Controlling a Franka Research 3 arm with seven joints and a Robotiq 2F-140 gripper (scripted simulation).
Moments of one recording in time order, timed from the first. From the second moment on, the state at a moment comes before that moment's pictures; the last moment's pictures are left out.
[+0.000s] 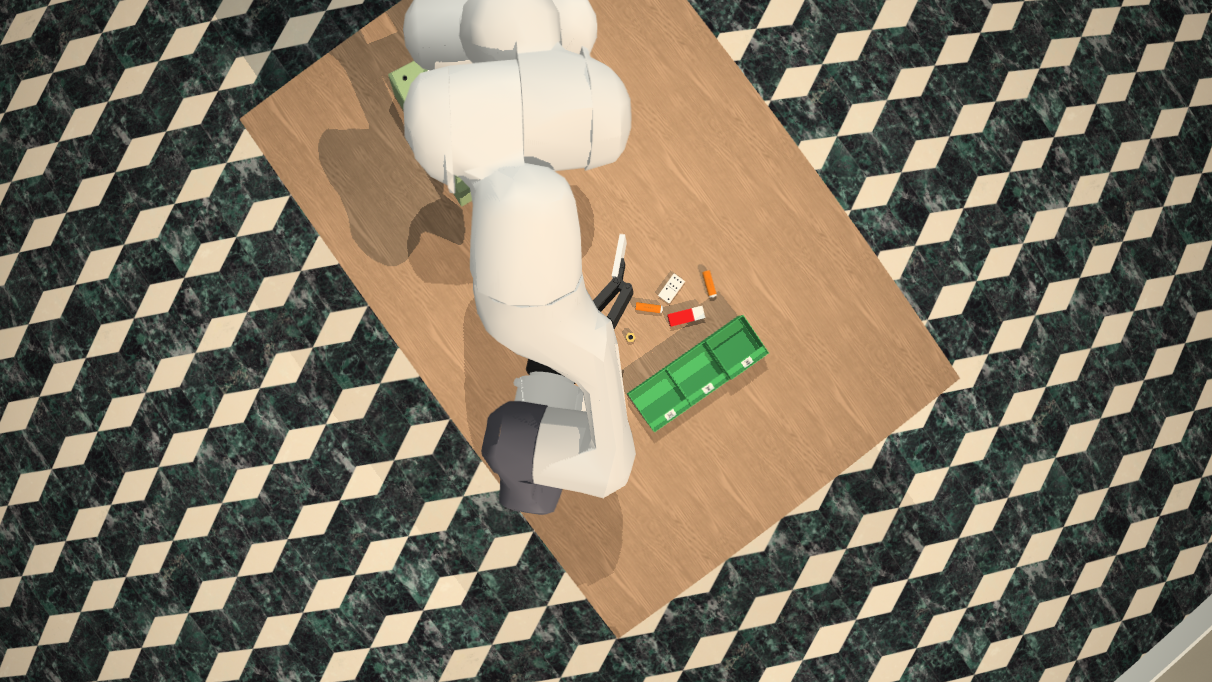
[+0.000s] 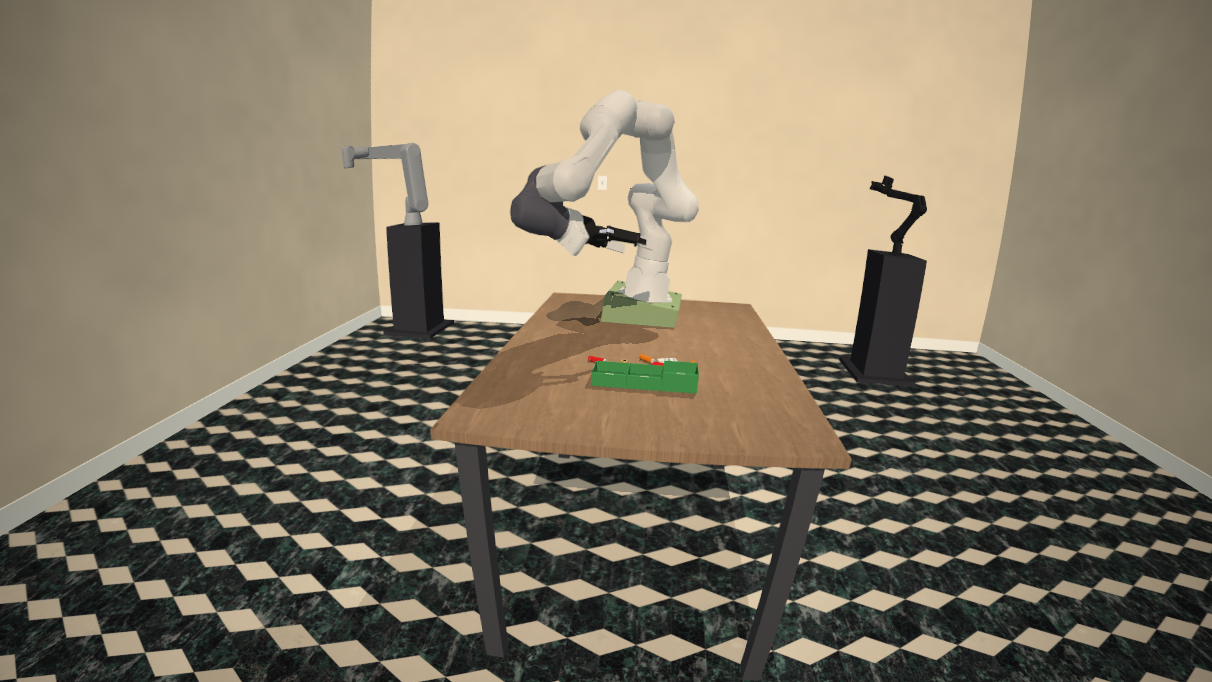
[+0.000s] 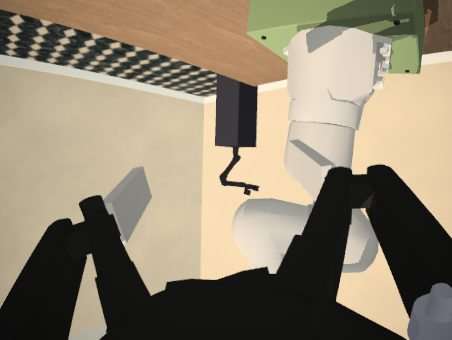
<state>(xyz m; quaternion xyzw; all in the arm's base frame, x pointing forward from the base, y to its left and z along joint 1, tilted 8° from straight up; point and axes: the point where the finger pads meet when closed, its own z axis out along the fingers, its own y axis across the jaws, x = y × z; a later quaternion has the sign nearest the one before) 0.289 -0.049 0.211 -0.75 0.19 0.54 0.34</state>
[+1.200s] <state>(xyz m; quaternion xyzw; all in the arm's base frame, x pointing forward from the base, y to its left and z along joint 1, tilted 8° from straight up) 0.315 -0.027 0.115 -0.87 0.15 0.41 0.23</state>
